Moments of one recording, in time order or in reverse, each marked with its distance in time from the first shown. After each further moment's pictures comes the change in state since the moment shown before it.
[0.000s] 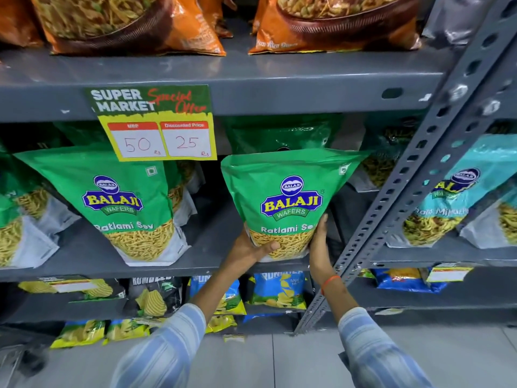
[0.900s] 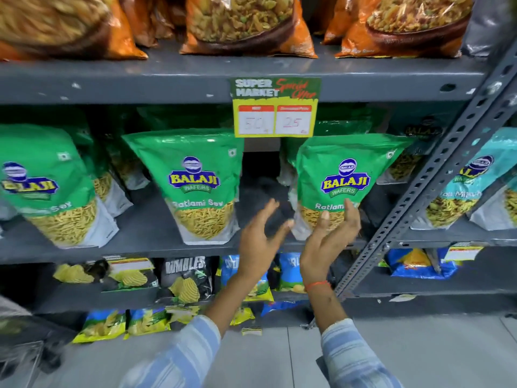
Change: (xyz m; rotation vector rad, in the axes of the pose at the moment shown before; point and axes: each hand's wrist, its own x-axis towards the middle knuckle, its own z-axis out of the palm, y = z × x) left_hand -0.087 0.030 -0.066 0.128 0.270 0.371; right_hand -0.097 -0.019 0.131 -0.248 0.699 -0.657
